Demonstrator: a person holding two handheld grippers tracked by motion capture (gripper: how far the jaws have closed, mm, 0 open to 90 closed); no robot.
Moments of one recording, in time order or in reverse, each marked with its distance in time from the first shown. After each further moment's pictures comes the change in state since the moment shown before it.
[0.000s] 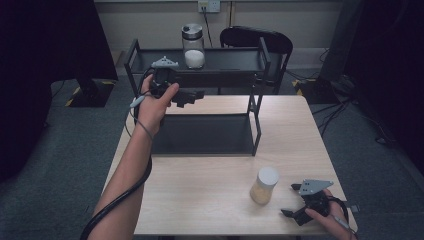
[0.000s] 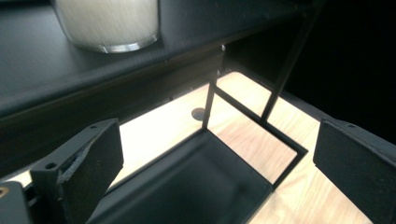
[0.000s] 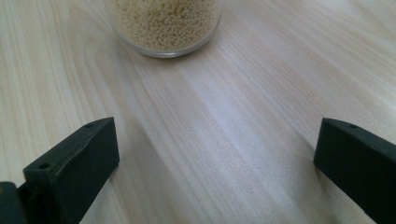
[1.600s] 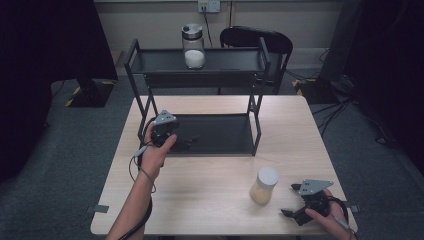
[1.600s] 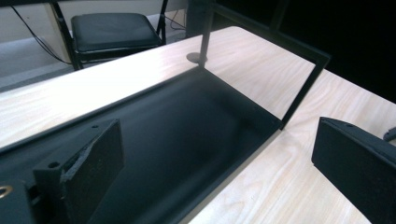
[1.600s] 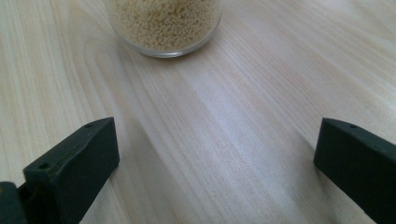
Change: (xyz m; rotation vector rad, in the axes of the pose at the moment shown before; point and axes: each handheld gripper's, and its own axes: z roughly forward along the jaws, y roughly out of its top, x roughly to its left) left arm 0.001 -0.137 0.020 0.006 -0.018 -0.017; right arm 0.000 0.000 0.000 0.001 0.000 0.000
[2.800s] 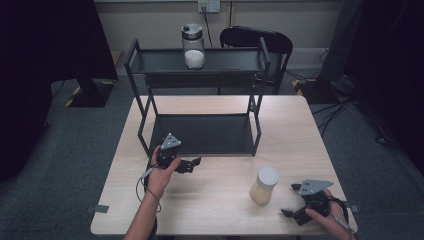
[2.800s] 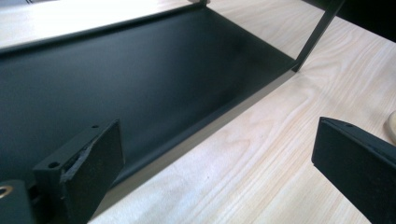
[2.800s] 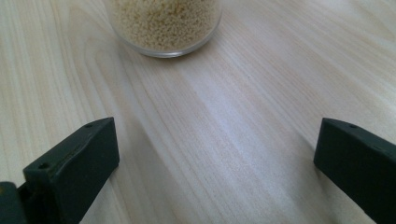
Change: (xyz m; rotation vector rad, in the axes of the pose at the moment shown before) left arm -0.008 -0.064 0.022 0.083 0.016 -0.032; right arm 0.000 0.000 0.000 0.000 0.000 0.000
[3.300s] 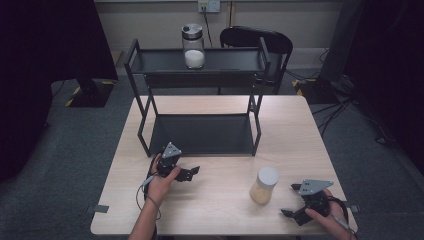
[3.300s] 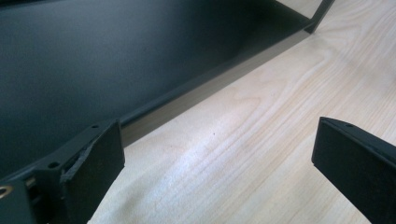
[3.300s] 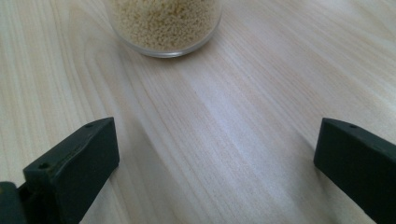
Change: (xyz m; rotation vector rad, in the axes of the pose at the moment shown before) left arm -0.005 -0.019 0.006 0.073 0.030 0.023; right arm 0.000 0.000 0.000 0.000 0.000 0.000
